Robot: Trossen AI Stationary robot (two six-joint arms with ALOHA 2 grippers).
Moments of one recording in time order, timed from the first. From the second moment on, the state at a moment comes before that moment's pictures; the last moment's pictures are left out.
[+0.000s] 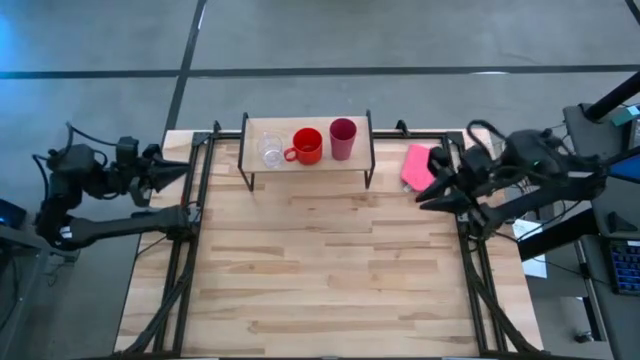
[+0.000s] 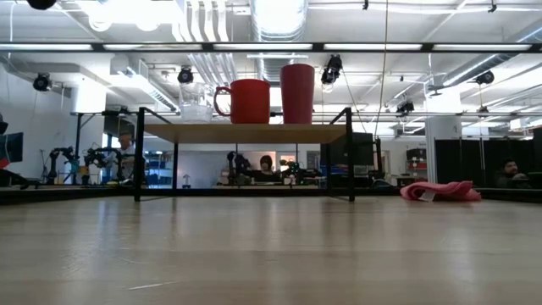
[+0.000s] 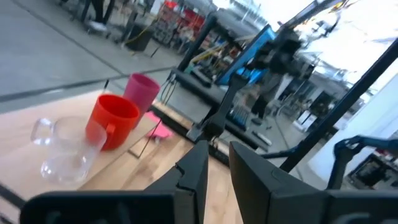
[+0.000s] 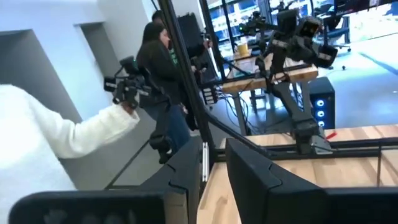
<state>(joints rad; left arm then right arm) 0.27 0.35 1.06 -0.80 0.04 -0.54 0.19 0.92 1.36 -0.44 -0.19 0.28</state>
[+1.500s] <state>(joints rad) 0.27 0.07 0.66 -0.47 -0.01 -0.54 0.16 0.05 0.40 -0.07 0.06 0.35</state>
